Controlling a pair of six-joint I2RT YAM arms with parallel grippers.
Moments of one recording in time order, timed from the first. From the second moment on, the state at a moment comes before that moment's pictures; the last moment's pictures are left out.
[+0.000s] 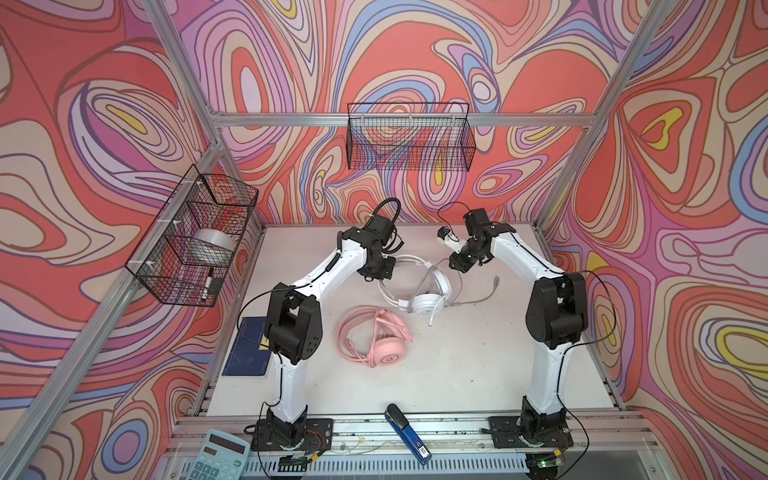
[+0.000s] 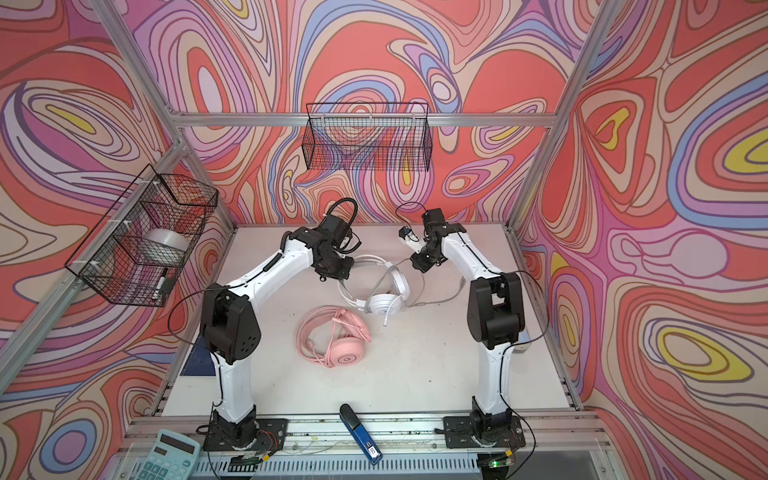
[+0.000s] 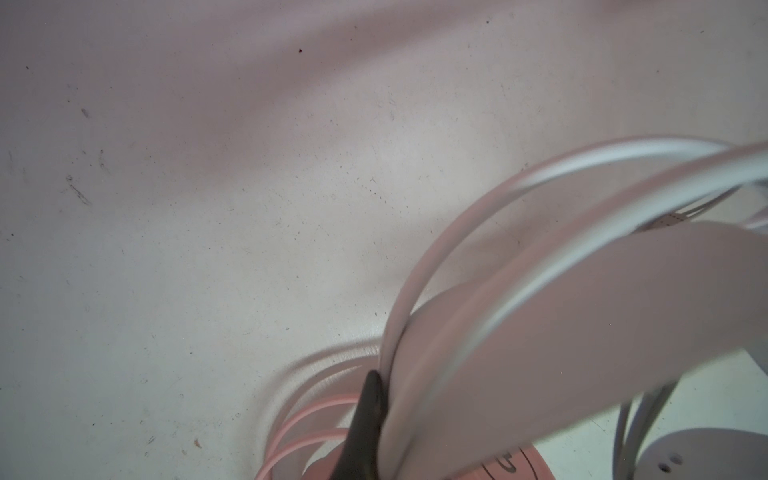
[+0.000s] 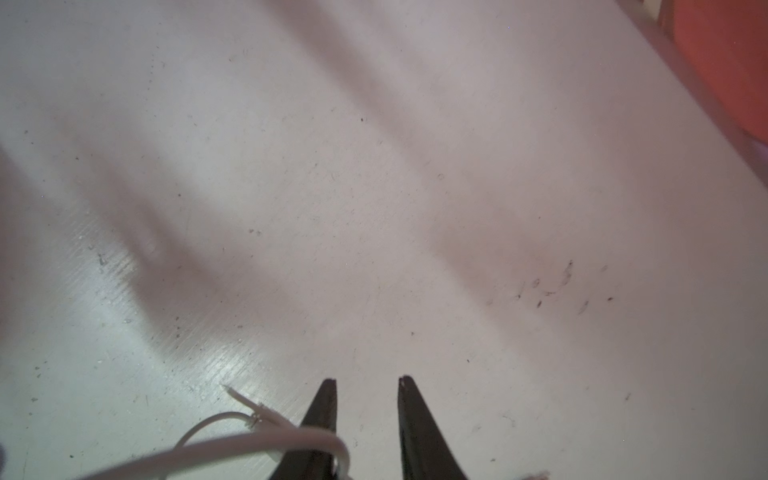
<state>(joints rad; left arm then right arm) -0.49 1.99 1.82 -1.01 0.04 -0.22 0.20 2.05 1.76 -0.87 -0.20 -0.54</state>
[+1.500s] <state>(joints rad) -0.42 1.91 1.69 -0.95 0.20 -0.29 -0.04 1.66 1.31 -0.57 -0.25 -0.02</state>
